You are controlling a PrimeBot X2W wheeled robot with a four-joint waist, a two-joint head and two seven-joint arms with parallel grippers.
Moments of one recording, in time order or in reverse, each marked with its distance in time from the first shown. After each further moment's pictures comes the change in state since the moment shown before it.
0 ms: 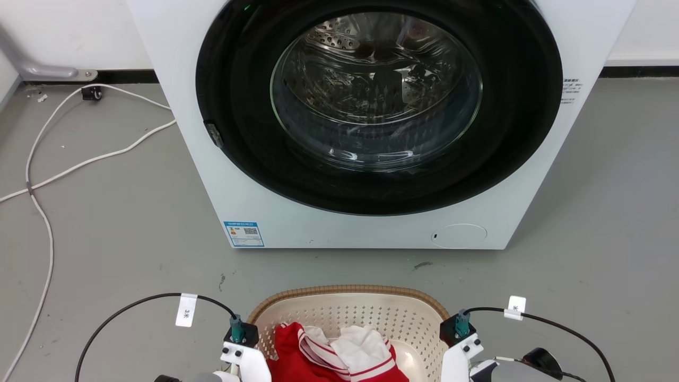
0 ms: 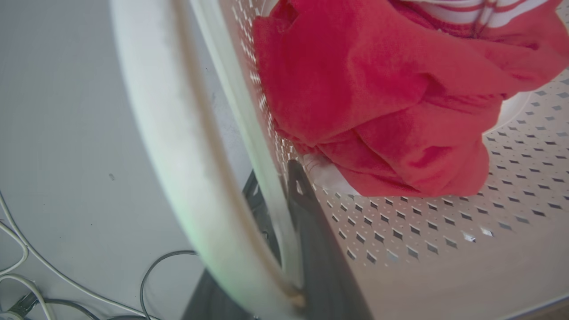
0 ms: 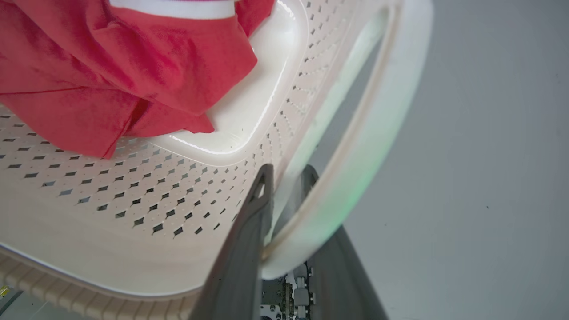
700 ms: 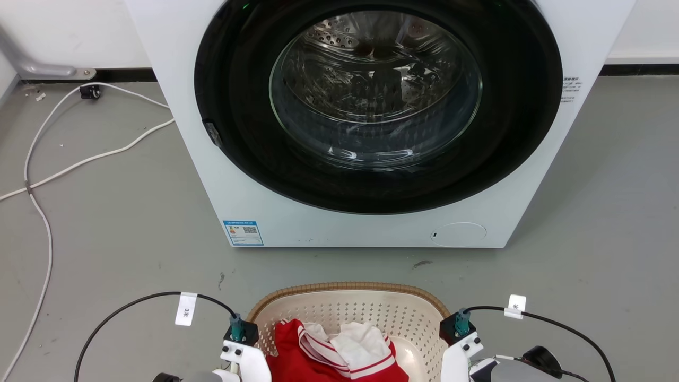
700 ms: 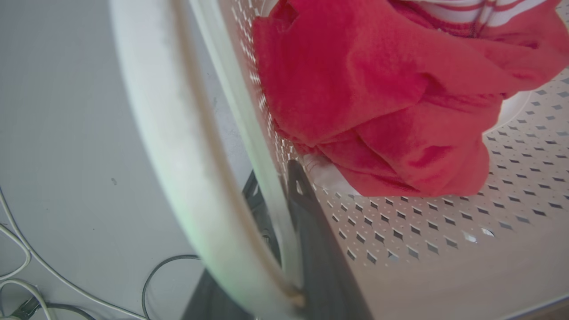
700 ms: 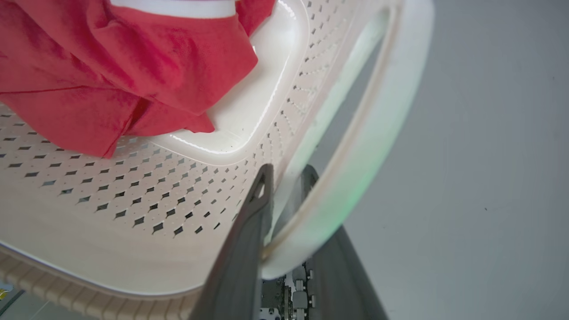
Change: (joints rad) left arm -0.009 -0.001 -0.039 0.009 -0.029 0.000 -0.025; right arm -0.005 0.004 0.006 0.008 0.002 0.000 -0.016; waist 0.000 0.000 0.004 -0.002
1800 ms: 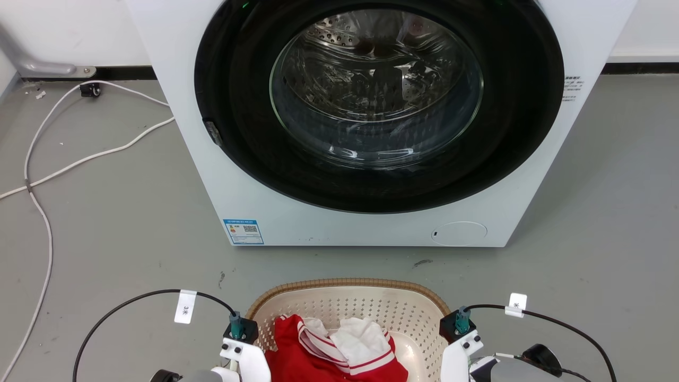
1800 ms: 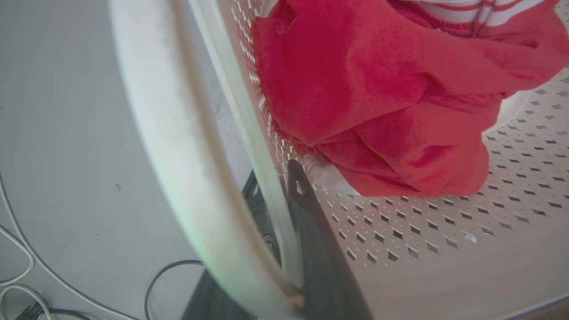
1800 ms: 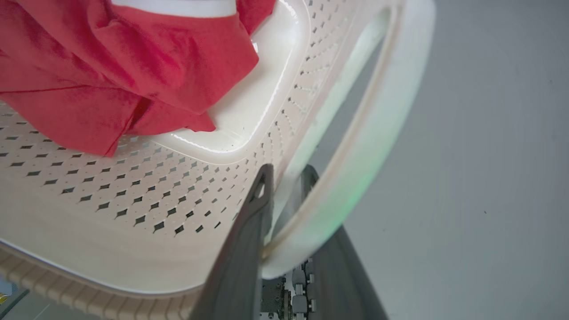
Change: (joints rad) left arm -0.012 0.002 -0.044 0.004 -0.032 0.000 -0.026; right arm -0.006 0.004 0.002 0.008 0.004 0.000 -0.015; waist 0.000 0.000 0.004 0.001
